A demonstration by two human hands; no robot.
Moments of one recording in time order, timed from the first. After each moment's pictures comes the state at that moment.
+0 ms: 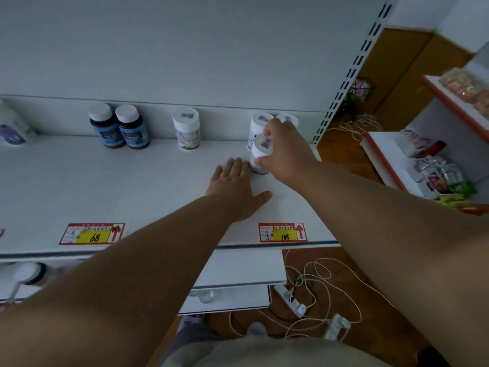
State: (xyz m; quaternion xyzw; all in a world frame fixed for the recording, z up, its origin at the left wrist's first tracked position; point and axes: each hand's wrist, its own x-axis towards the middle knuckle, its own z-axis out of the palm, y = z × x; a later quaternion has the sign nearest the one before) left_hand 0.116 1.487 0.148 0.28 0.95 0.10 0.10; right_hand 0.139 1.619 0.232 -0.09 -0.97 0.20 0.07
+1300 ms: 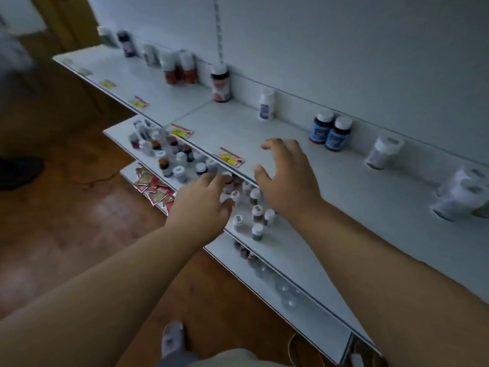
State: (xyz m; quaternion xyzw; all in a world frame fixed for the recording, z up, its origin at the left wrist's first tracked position) left_hand 0.271 1.211 0.217 -0.04 0.99 0.12 -0.05; right_hand 0.194 1.380 0.235 0.23 -0.91 0.34 0.11
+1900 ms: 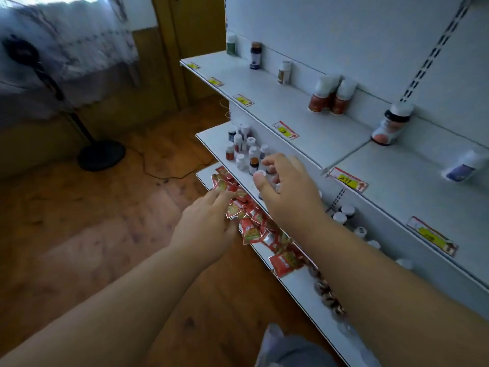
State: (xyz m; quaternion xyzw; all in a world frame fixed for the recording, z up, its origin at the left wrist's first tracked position) left_hand 0.399 0.813 0.206 -0.22 0.95 0.18 -0.09; right_hand 0.273 0.937 0.244 0.38 -0.85 0.38 0.01
